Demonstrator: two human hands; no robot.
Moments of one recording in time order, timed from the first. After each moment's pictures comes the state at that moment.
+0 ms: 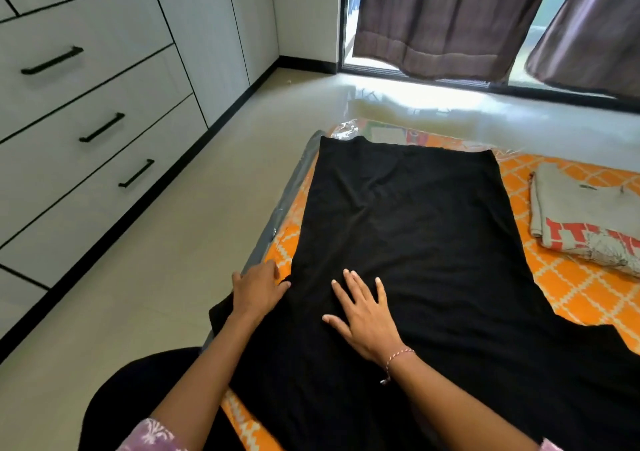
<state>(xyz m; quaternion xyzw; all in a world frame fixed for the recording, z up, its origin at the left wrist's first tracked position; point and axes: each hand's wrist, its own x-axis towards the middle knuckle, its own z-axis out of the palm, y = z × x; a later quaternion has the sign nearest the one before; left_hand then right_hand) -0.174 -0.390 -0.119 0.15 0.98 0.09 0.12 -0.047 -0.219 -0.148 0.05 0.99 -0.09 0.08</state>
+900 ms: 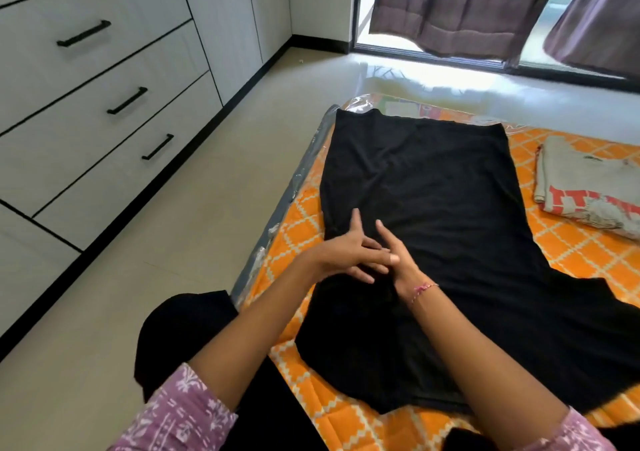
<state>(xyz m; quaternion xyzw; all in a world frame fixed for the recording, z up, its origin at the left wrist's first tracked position) -0.095 -0.347 -0.037 0.21 0.72 0.46 0.48 -0.047 -0.222 -0.094 0.34 0.46 -0.81 0.14</state>
